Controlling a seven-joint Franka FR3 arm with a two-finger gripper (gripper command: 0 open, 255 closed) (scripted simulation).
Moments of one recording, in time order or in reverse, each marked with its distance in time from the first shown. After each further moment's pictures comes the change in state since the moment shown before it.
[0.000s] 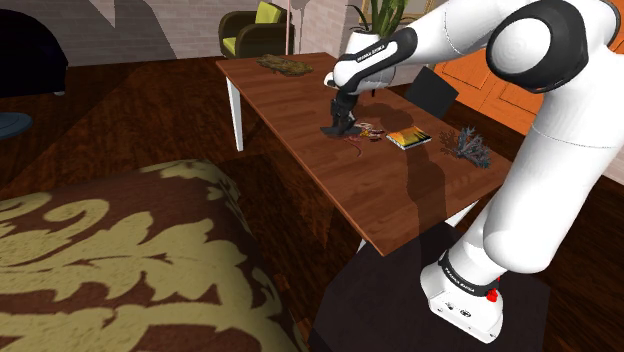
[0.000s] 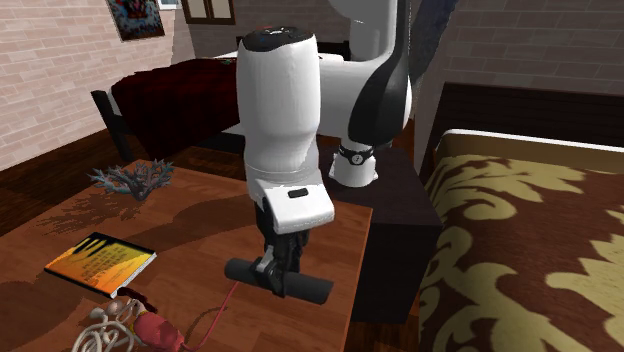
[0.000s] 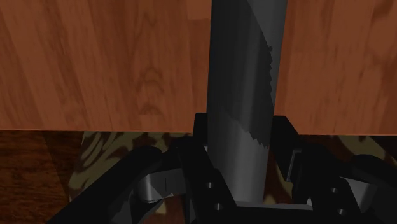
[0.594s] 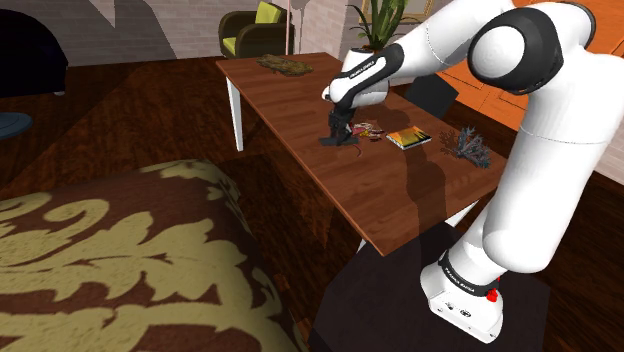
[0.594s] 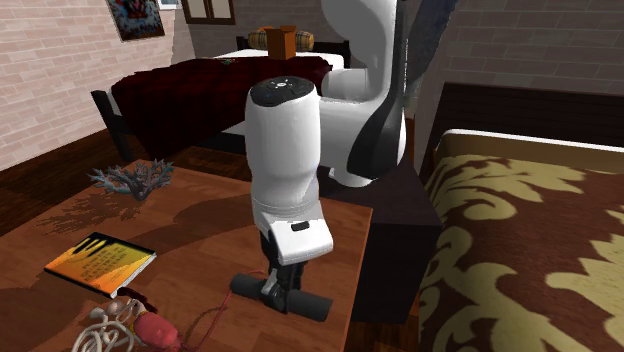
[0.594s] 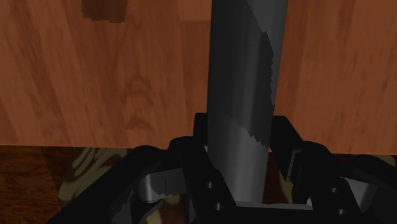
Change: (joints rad) arm -0.010 0.076 0.016 -0.037 0.041 0.108 -0.027
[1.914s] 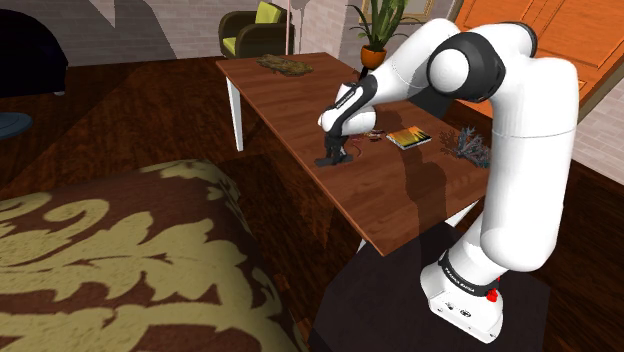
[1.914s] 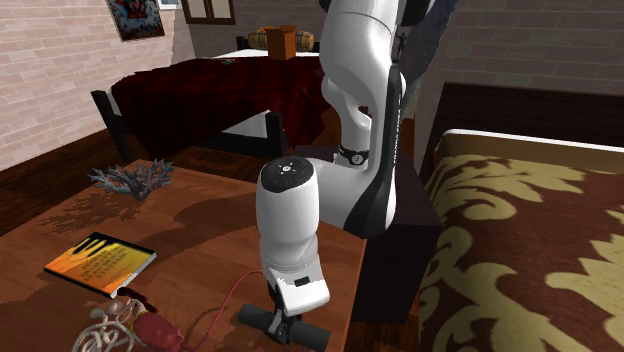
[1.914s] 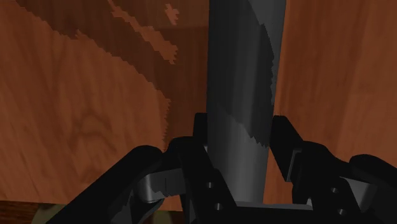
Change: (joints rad) arm -0.051 0.209 0.068 -0.004 0.105 0.206 -0.074
